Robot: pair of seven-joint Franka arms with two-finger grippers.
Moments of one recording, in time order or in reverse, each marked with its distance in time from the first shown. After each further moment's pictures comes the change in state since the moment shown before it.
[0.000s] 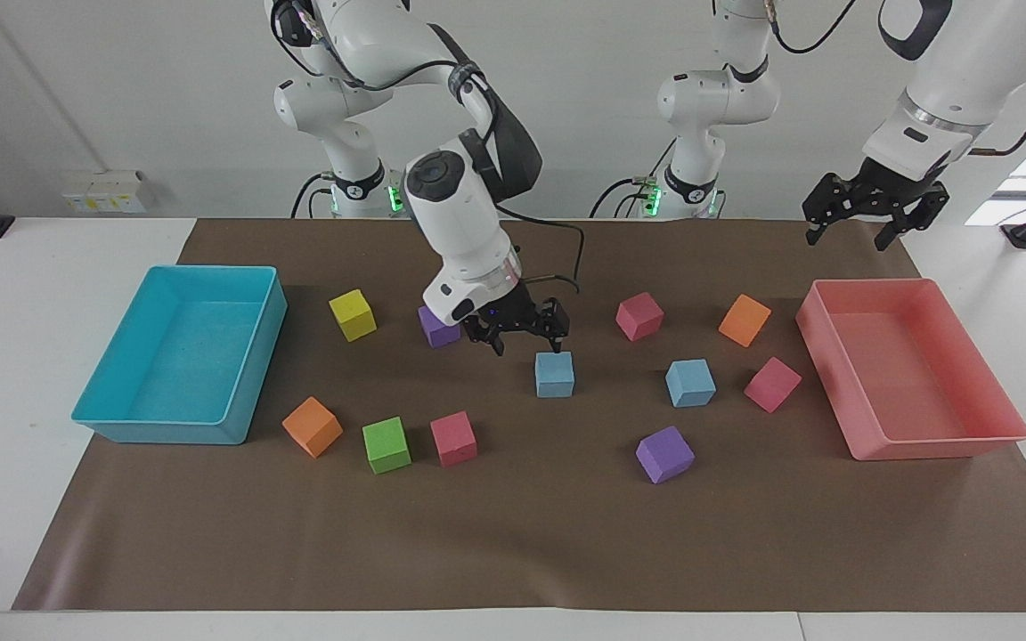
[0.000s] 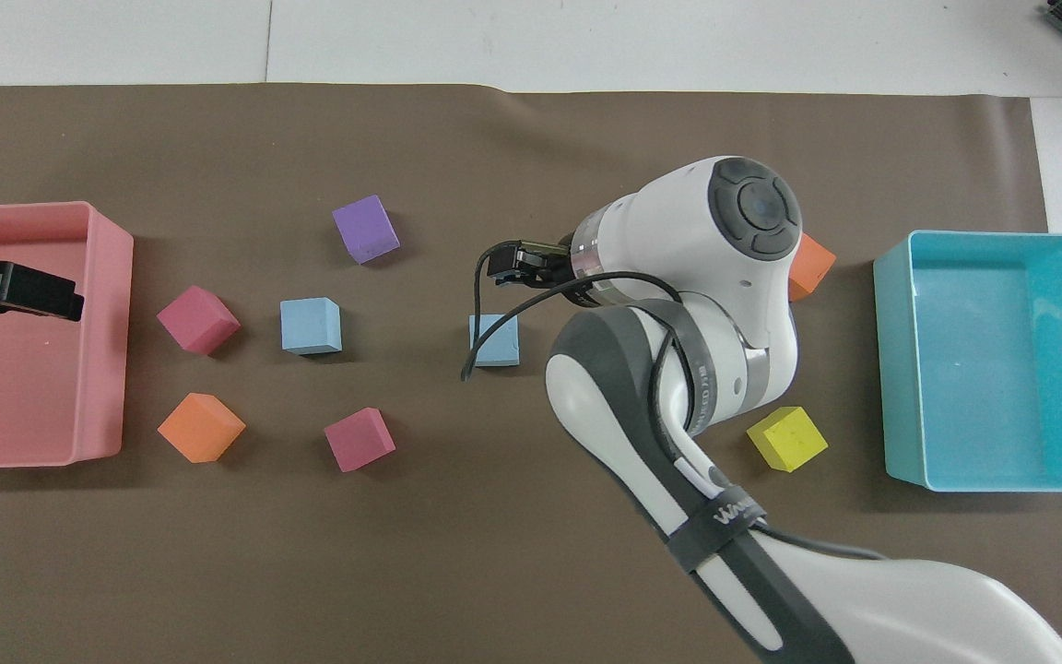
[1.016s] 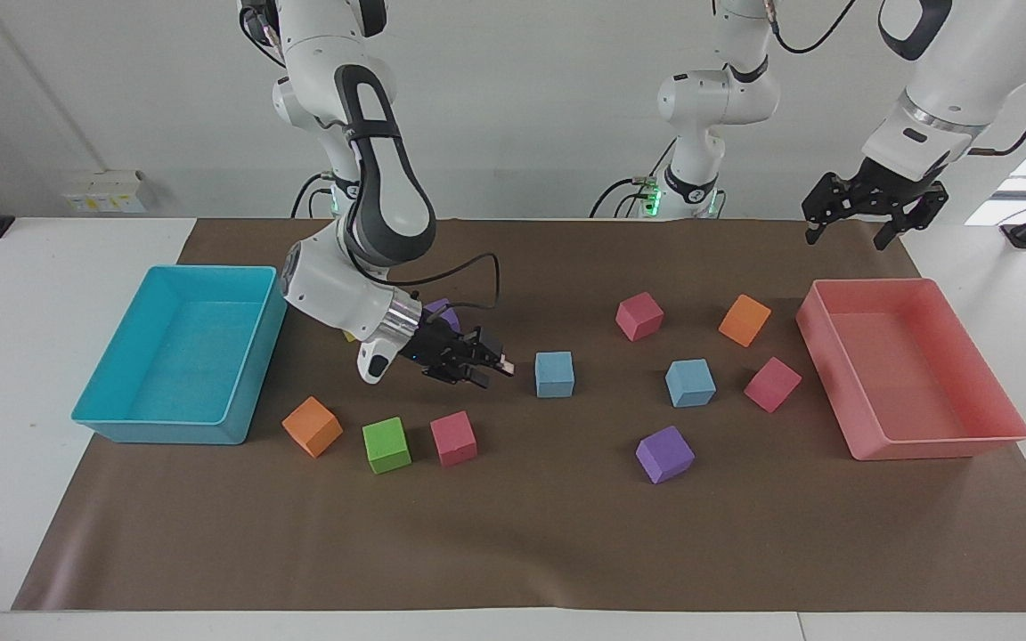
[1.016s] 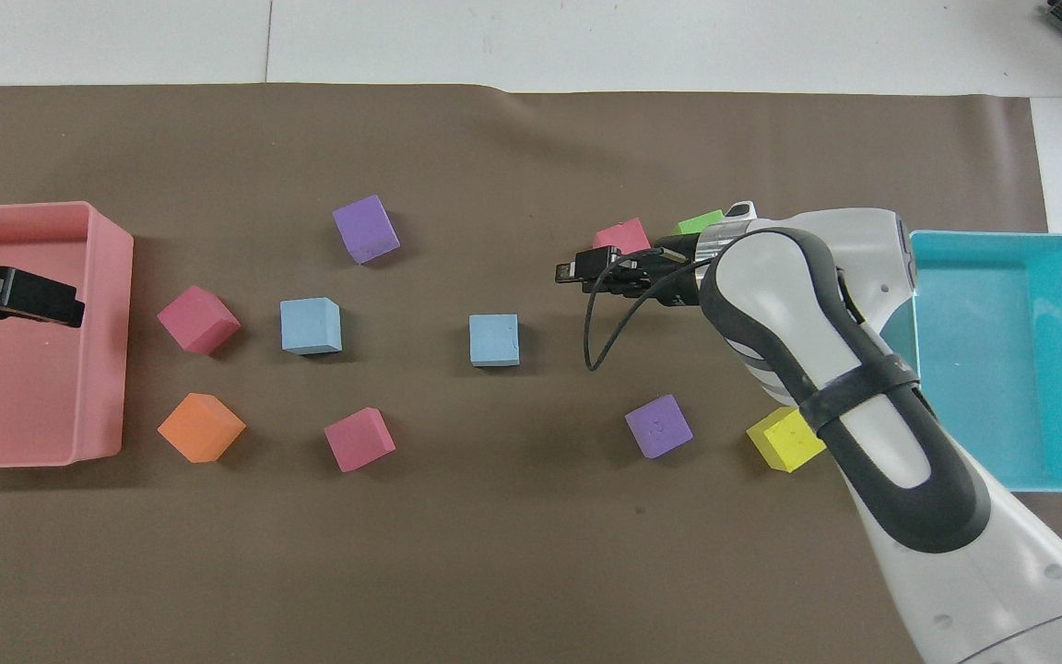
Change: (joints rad) left arm 0.000 0.000 0.000 0.000 0.000 -0.025 0.000; right arm -0.152 0.017 0.000 -0.220 0.696 0.064 -0.708
